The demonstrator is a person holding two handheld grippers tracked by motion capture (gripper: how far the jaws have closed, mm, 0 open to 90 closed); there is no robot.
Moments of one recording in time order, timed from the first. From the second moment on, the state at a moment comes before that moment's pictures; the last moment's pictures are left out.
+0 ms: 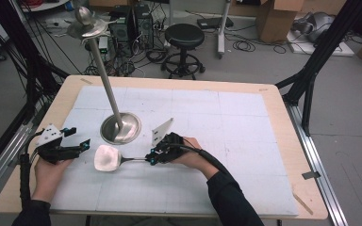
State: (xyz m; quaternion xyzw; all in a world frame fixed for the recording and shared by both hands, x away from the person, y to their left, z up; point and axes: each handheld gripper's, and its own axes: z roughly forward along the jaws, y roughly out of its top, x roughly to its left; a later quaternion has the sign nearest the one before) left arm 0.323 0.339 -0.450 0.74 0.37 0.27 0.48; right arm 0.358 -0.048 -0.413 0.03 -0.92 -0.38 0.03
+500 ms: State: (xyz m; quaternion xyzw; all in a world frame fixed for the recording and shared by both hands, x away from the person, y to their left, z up) left arm 0.323 0.339 -0.450 0.75 0.37 0.27 0.48; right arm 0.360 0.004 -0.428 0.11 -0.93 -0.34 0.06
